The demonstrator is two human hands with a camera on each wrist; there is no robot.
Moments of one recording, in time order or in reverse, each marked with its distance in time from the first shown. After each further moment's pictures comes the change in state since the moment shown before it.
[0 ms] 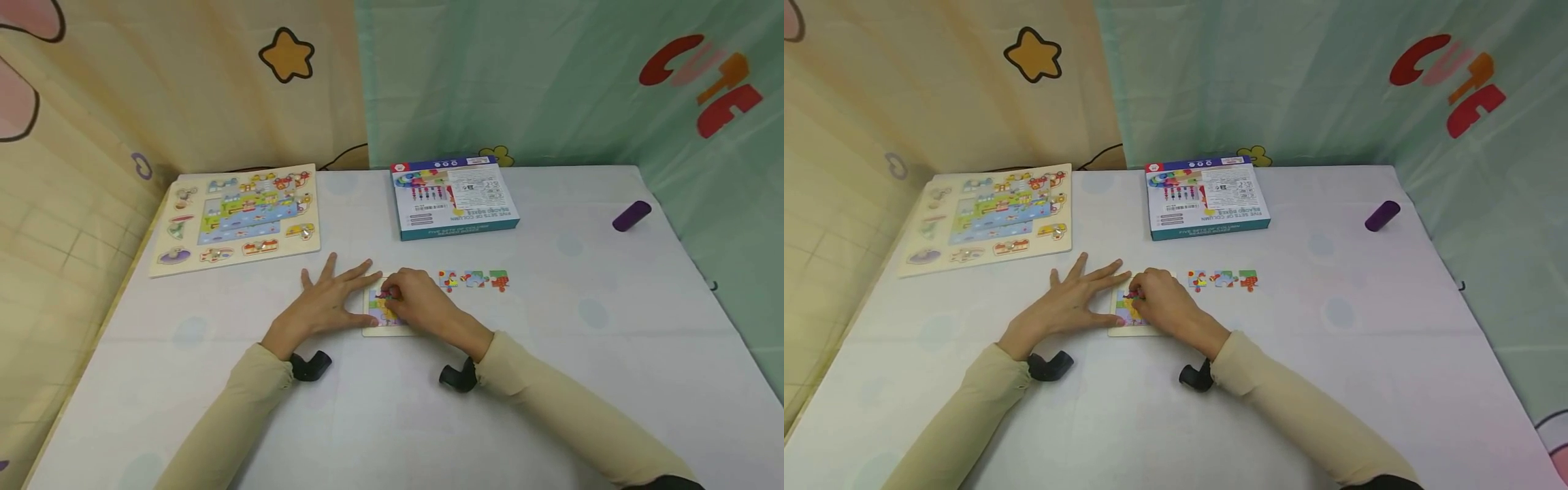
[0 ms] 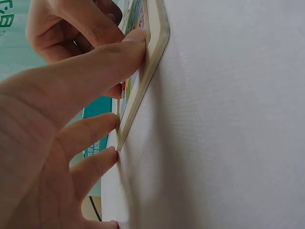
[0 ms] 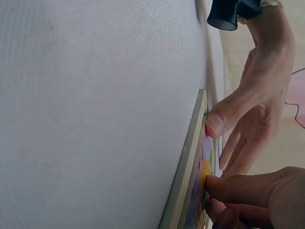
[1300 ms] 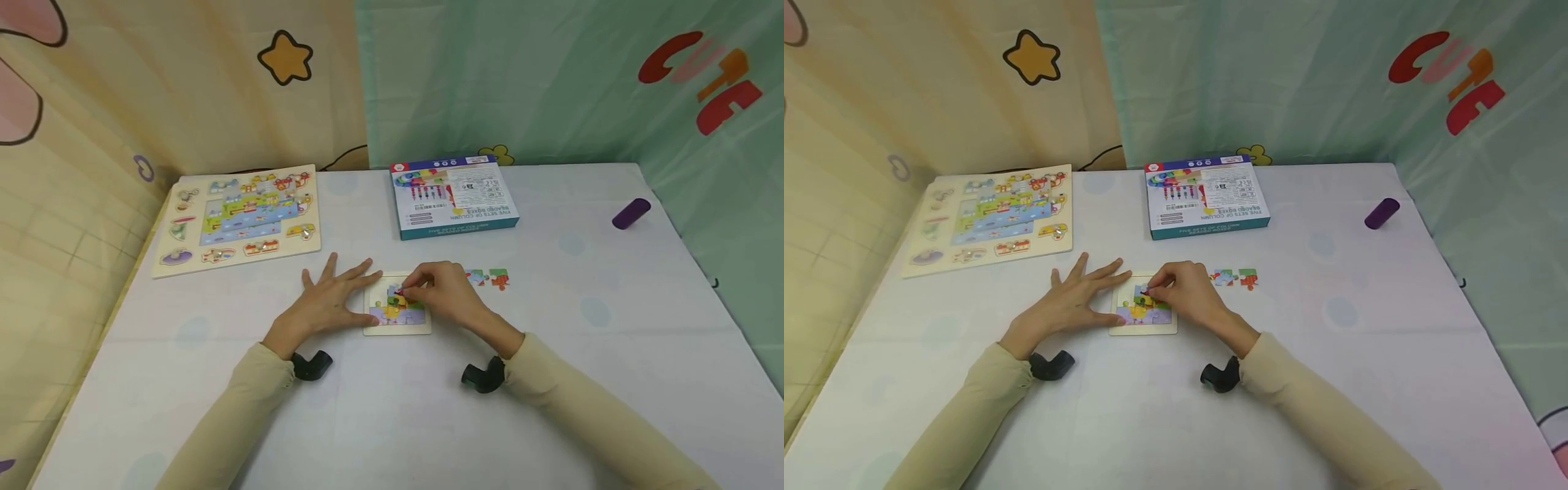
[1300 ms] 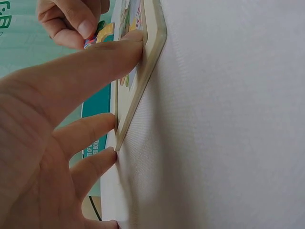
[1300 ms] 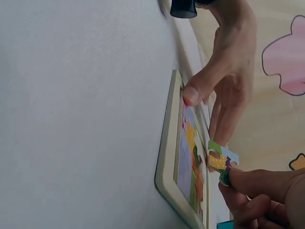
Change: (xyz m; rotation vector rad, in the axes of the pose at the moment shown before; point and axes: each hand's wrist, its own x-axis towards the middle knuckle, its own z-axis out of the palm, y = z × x) left_hand 0.002 0.004 -0.002 -0.001 -0.043 -0.048; right_hand -0.021 0.027 -0.021 0.286 0.138 0.068
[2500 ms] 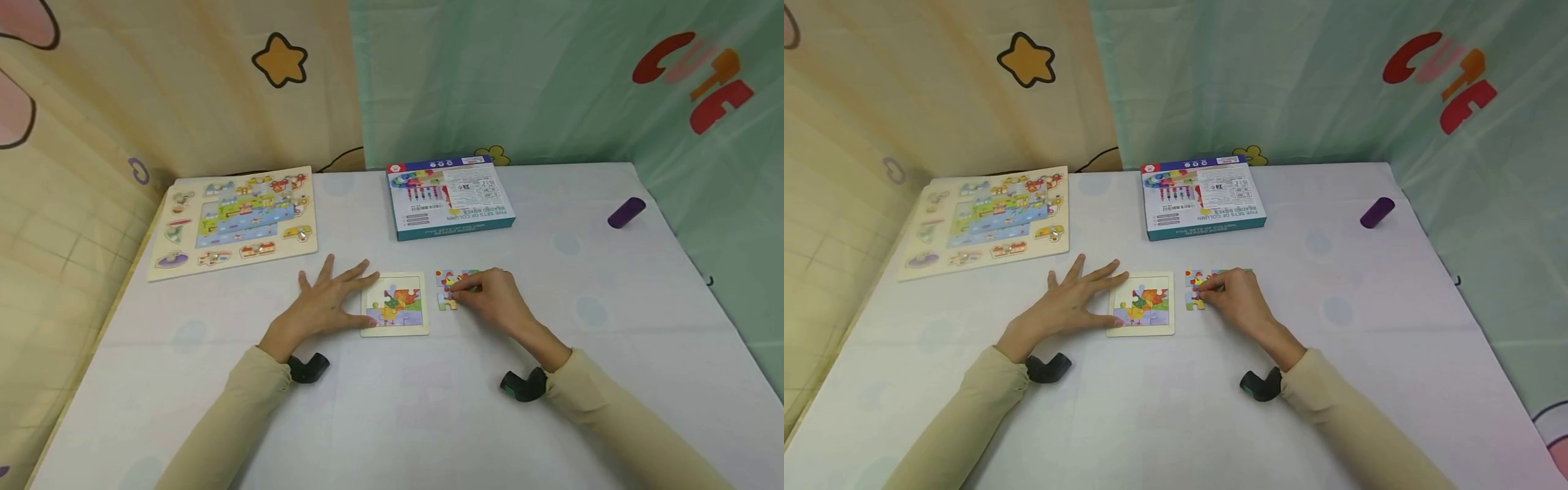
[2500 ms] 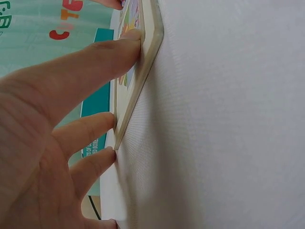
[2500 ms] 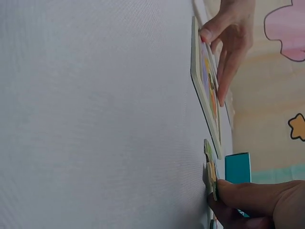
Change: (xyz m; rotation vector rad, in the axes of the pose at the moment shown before) left_hand -0.001 0.000 0.001 -0.030 0.015 0.012; right_hand -0.034 0.044 -0.042 -0.139 0.104 0.150
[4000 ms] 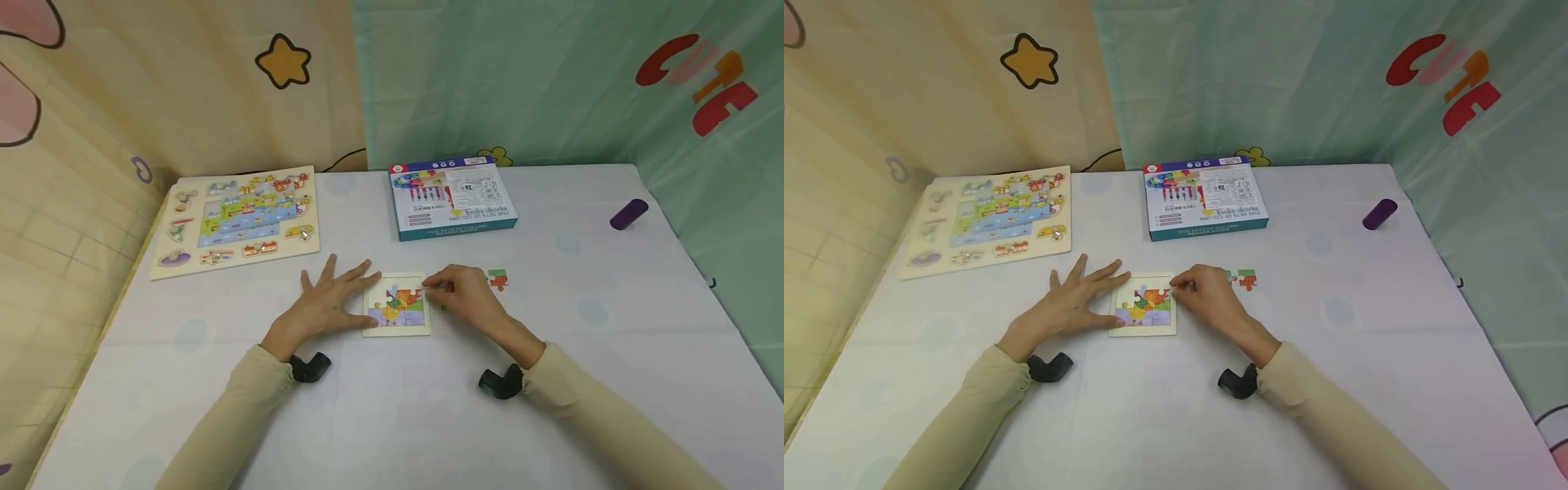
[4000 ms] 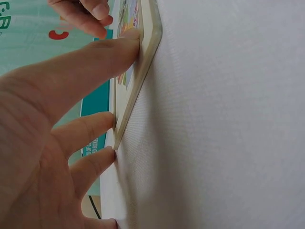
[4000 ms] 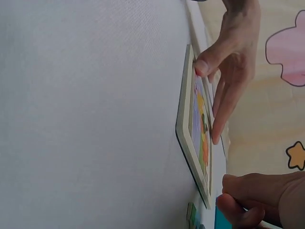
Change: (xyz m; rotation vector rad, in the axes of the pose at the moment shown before) left_hand 0.000 0.000 0.002 0.021 -0.014 -0.010; right_hand 0.012 -0.031 0.025 0.014 0.000 -0.155
